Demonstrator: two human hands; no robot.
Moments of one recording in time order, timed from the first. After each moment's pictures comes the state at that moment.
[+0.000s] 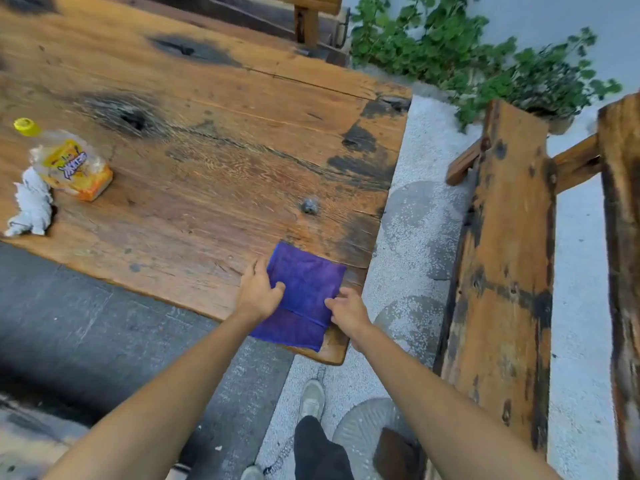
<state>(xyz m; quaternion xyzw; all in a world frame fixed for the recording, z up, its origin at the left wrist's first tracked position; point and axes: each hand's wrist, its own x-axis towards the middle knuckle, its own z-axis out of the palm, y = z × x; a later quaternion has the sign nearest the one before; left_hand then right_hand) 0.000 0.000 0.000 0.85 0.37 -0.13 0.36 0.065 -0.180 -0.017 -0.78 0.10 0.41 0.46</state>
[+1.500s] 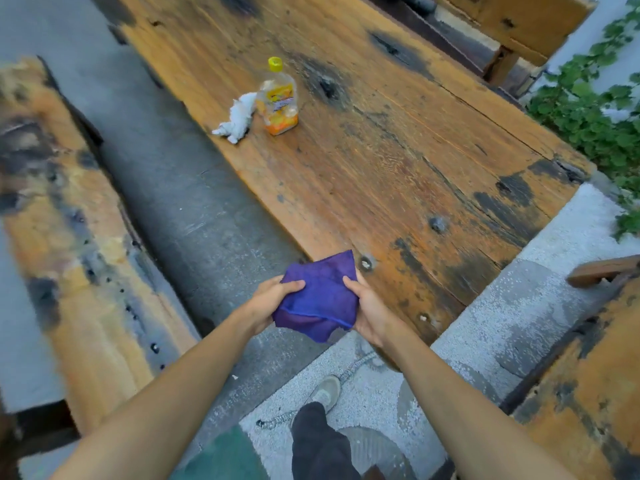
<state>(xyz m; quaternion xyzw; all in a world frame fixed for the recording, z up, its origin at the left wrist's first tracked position) -0.206 0.020 0.016 0.32 0.53 0.09 0.78 -0.036 -0.090 0.036 -0.55 -0.02 0.65 0.52</state>
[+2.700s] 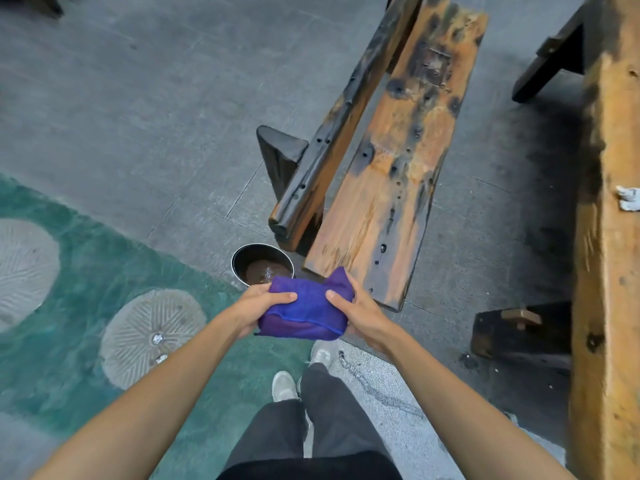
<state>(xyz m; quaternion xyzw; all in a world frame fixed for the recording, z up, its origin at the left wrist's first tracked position) -0.767 -0.312 0.010 0.04 0.63 0.42 0.65 -0.560 -0.199 0.028 -0.47 -0.42 0.78 0.08</state>
